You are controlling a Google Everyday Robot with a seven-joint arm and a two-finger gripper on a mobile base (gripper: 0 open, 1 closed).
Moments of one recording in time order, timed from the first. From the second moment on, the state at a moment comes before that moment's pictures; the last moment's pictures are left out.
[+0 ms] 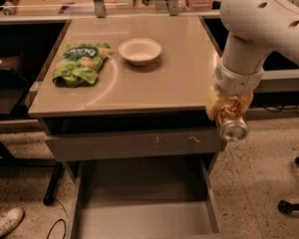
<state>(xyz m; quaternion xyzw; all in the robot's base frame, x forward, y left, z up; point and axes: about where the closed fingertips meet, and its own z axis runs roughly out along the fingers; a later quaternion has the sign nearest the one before) 0.530 -0.202 0.822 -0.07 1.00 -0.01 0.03</state>
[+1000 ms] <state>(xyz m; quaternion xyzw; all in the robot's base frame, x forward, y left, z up) 0.465 -0.168 0.764 -0.08 1.00 0.04 -0.04</state>
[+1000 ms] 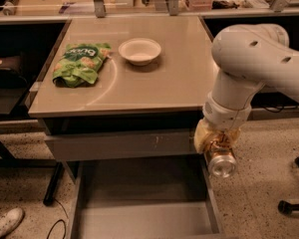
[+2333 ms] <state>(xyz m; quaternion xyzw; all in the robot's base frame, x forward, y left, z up) 0.434 -0.112 0.636 -0.04 0.98 0.16 -0.12</state>
